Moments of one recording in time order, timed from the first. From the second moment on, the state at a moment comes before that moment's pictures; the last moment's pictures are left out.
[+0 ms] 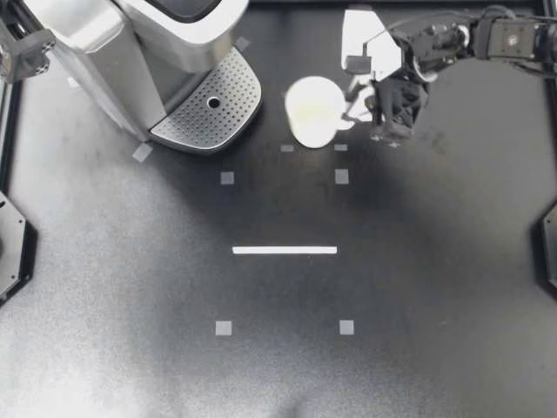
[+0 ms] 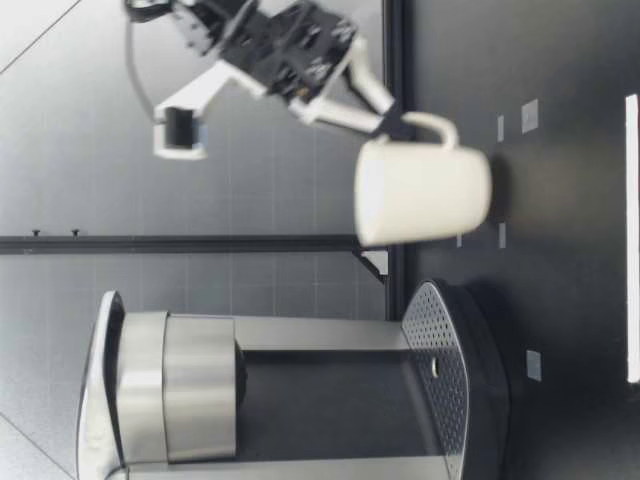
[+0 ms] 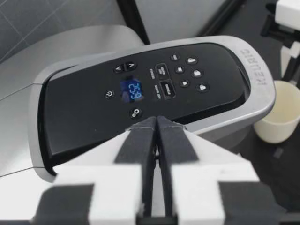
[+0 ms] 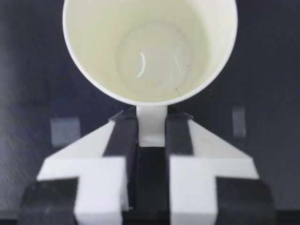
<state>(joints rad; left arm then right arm) 0.26 -0.67 0.43 0.65 0.91 -0.44 -0.62 0.09 0.55 0.75 0.52 -1.16</state>
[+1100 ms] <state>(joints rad) 0.26 -0.75 0.48 0.65 0.90 -0.45 -0.55 0.32 0.19 0.75 0.56 -1.11</state>
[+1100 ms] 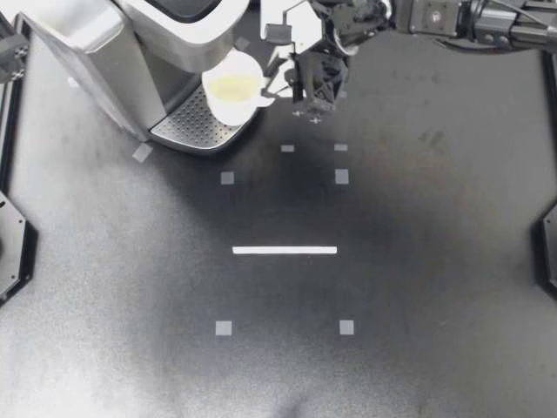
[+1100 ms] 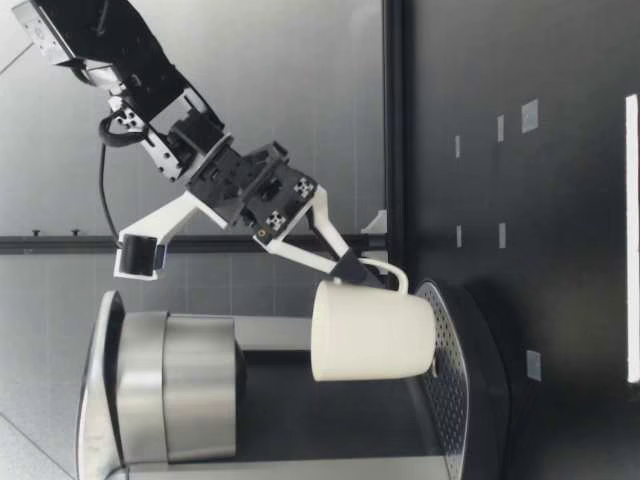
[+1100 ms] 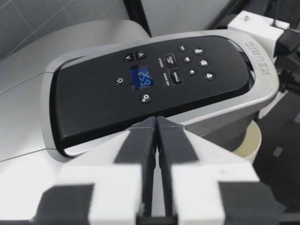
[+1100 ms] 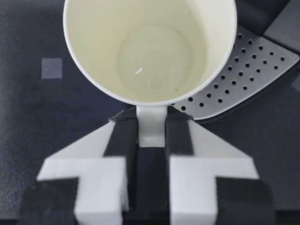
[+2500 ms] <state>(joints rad) 0.26 -0.75 0.48 0.65 0.90 -0.45 -0.53 0.39 0.11 0.75 0.56 -1.10</state>
